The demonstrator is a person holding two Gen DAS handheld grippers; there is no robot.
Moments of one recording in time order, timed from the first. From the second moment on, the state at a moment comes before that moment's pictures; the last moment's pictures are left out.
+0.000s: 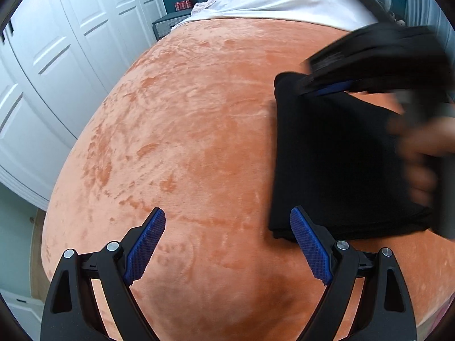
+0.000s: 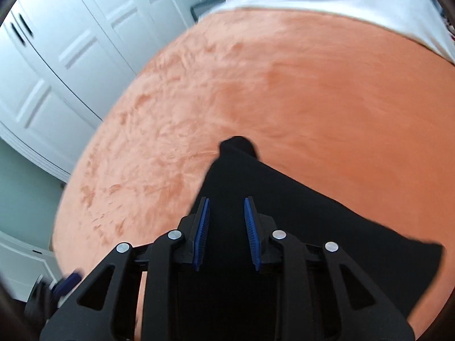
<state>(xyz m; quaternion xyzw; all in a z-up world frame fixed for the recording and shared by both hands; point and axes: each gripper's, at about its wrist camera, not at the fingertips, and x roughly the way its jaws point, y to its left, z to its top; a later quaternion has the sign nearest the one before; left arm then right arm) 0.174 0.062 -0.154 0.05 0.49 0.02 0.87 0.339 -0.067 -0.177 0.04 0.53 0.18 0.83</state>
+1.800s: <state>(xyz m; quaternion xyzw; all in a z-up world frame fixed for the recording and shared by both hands) 0.234 0.040 -0.194 -0.08 0.57 -0.05 0.82 0.158 -0.301 -0.222 0.27 0.51 0.01 0.82</state>
